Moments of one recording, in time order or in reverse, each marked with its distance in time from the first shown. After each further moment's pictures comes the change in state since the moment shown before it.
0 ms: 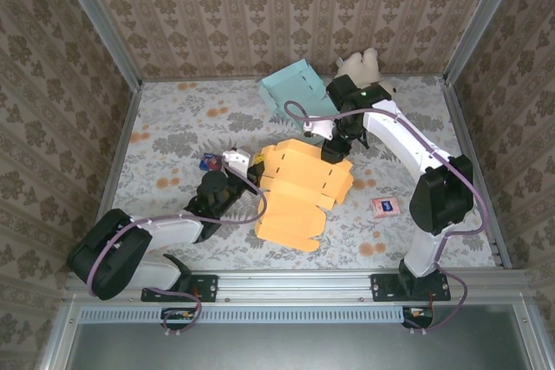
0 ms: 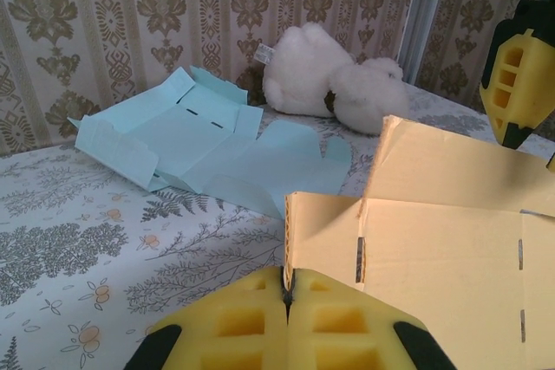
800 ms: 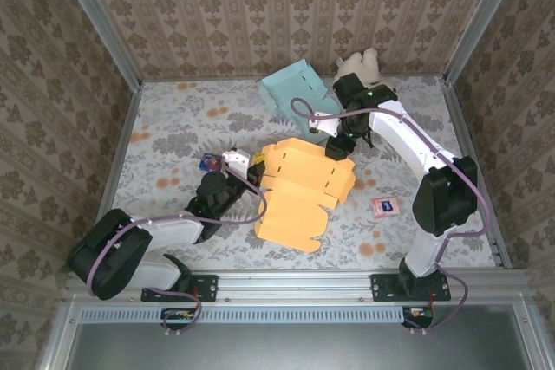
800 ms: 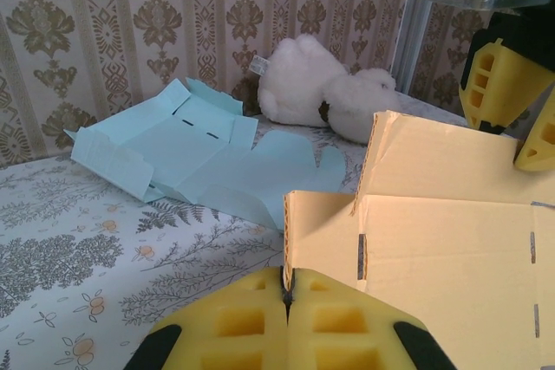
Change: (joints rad) left arm -0.009 0.000 -0.002 0.031 0.000 0.001; right arm -0.039 -0.016 -0.035 0.053 0.019 0.003
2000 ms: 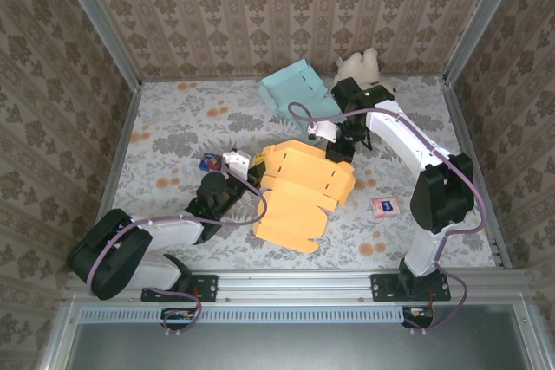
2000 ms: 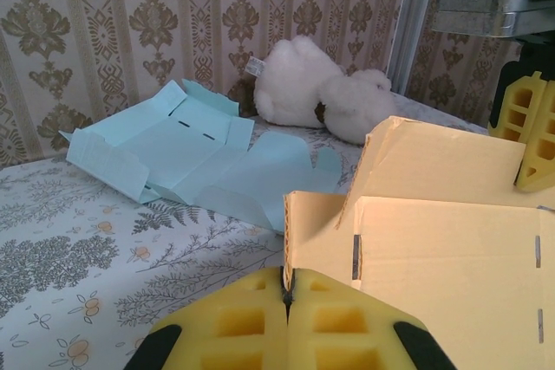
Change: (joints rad) left arm -0.006 0.000 -0.007 0.010 -0.007 0.000; right arm 0.003 0.021 -0.001 -0.073 -0.084 -0.056
